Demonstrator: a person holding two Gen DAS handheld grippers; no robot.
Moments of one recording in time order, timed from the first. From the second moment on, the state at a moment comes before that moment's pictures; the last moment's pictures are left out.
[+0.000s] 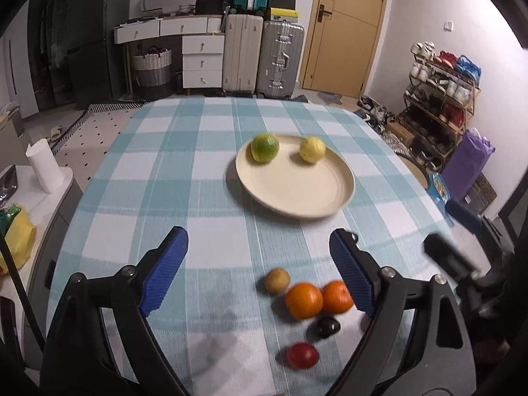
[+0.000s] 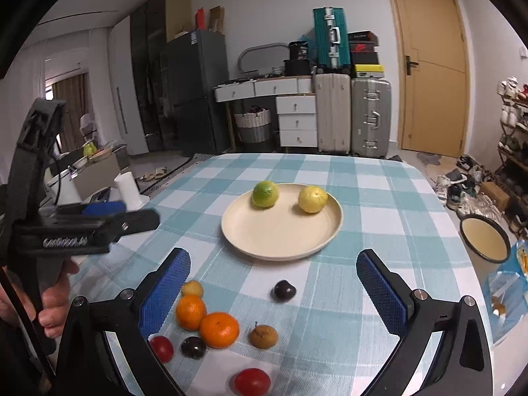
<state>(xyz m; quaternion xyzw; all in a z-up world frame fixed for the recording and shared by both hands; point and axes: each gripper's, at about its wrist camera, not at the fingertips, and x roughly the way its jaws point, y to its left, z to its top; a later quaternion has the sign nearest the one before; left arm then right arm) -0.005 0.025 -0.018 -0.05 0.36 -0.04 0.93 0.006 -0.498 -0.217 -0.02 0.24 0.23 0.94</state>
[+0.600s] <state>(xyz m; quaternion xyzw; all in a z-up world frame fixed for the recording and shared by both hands) -0.029 0.020 -0.088 -0.06 0.44 -0.05 0.89 -0.022 -0.497 -0.251 -0.03 0.28 0.24 0.93</state>
